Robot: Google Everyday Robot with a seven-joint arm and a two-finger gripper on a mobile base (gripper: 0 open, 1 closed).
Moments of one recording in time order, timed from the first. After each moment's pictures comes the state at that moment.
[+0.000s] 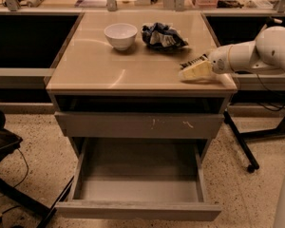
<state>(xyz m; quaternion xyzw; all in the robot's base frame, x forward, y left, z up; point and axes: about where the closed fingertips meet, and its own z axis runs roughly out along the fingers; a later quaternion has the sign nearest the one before) 0.743 -0.191 0.802 -0.35 0.79 0.24 0.44</state>
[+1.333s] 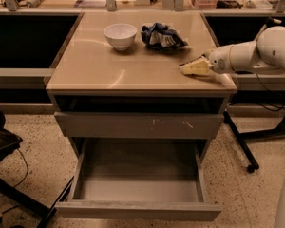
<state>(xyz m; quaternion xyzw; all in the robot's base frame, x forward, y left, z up) 0.742 -0.192 0.801 -0.35 0.79 0.24 0.44</state>
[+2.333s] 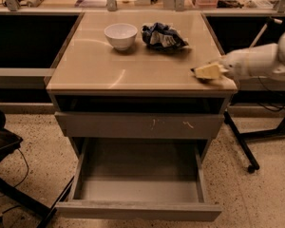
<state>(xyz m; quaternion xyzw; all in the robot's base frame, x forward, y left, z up) 0.689 -0.214 0.823 -0.34 0.79 0.28 0.43</state>
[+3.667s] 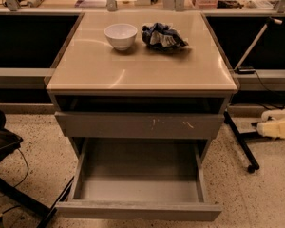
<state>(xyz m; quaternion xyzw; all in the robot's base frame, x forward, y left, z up) 0.447 -0.314 0.835 -0.28 0.81 0.36 0.35</state>
